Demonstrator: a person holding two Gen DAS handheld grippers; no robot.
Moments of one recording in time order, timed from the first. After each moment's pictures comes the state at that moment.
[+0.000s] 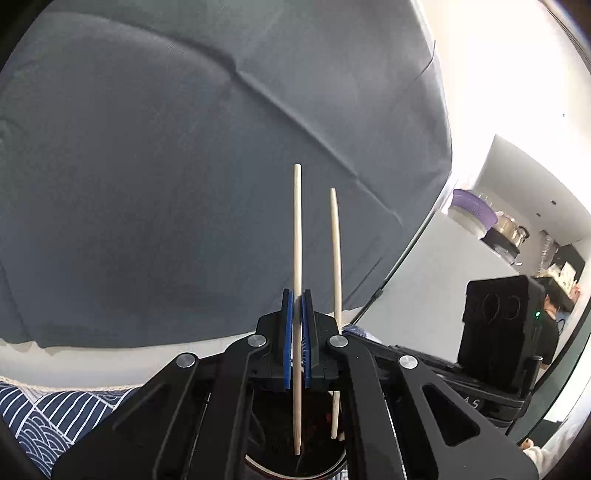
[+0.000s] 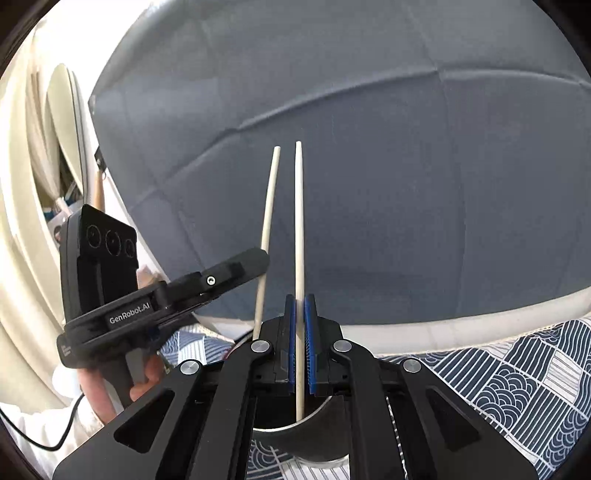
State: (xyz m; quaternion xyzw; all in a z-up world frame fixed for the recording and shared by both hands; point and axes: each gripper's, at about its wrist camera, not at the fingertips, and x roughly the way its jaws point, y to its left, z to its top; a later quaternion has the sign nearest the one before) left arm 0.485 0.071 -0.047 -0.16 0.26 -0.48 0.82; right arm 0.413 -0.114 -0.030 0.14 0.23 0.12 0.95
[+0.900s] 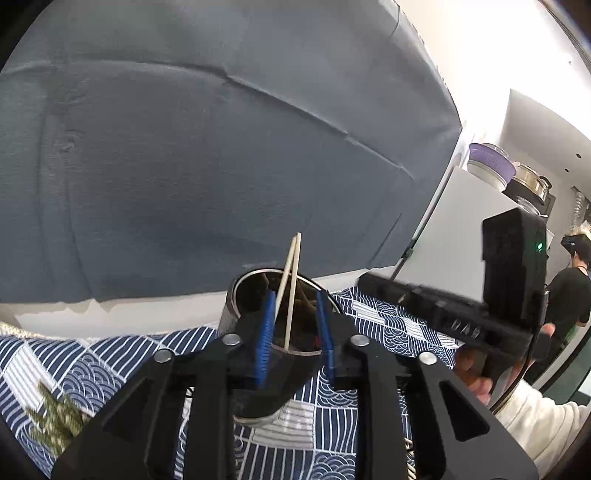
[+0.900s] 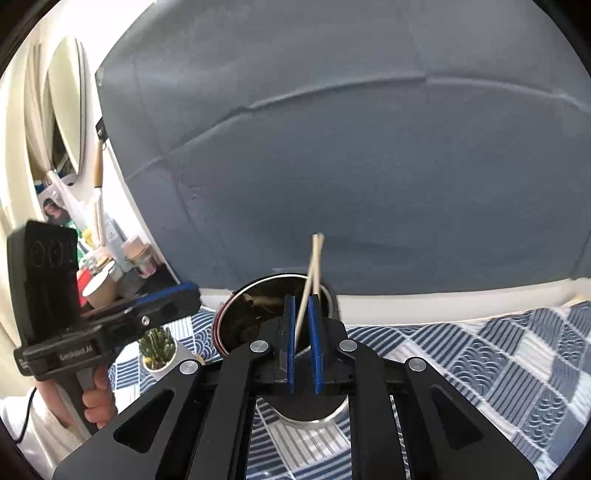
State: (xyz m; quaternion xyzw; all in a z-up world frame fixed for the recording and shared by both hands) left arm 0.405 0.099 -0.041 -0.08 0.28 -0.42 0.86; right arm 0.356 -0.113 -0.031 0.10 0.26 0.09 0.96
